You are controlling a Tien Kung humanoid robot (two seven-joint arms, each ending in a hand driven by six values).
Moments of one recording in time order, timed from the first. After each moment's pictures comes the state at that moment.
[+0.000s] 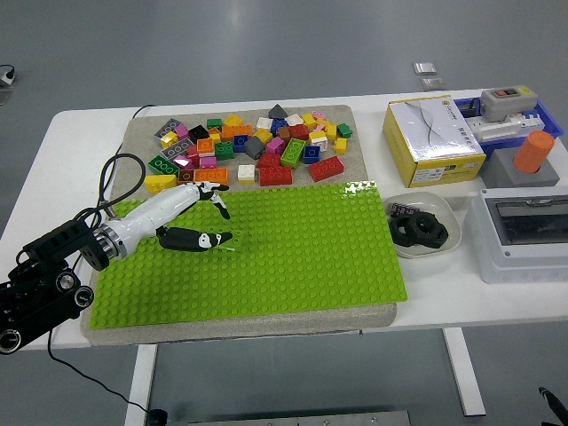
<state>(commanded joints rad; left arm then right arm) -0.71 0.51 -0.35 -1.17 1.42 0.21 -0.23 0.22 -0.25 0.39 0.32 -0.03 -0.25 -0.17</state>
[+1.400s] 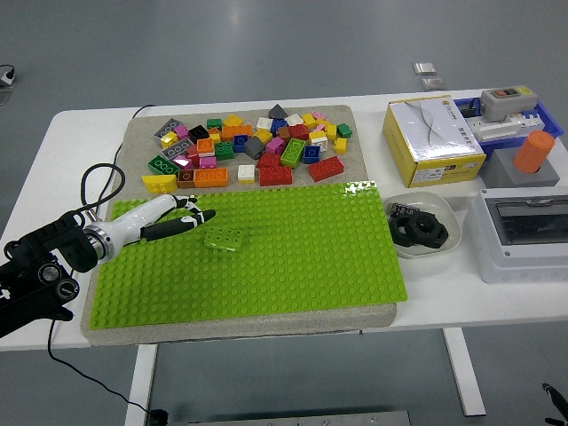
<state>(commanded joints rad) -0.75 0.62 -0.32 -1.36 1.17 0.13 0.18 0.23 -0.26 0.39 0.32 -0.03 -0.25 -0.17</state>
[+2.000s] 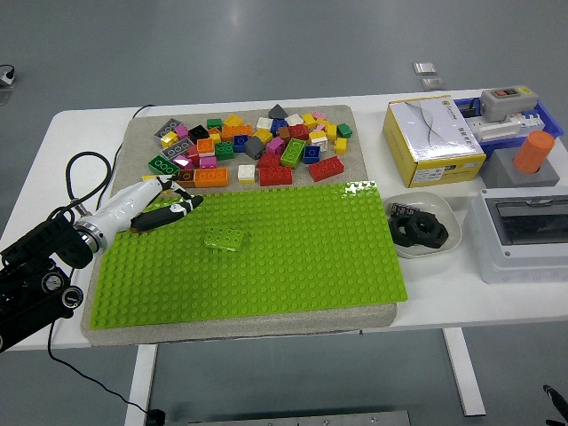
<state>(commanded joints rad) -0.70 0.58 -0.36 -1.31 1.36 0.27 0.15 0.23 -0.26 0.39 0.32 -0.02 -0.25 -0.17</state>
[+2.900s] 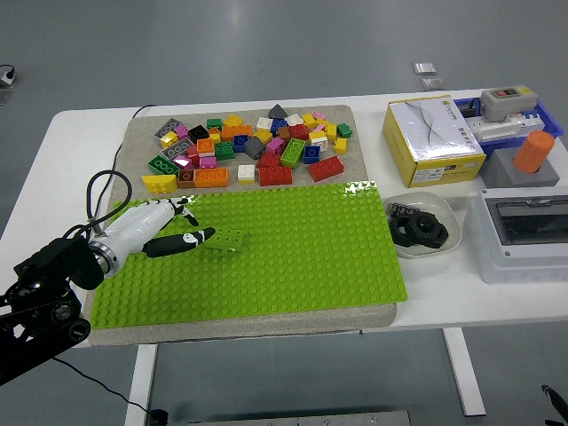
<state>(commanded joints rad) -0.66 0.61 -0.35 -1.48 1.55 0.22 0.36 0.23 -0.26 0.40 0.32 -0.05 -0.25 -0.18</state>
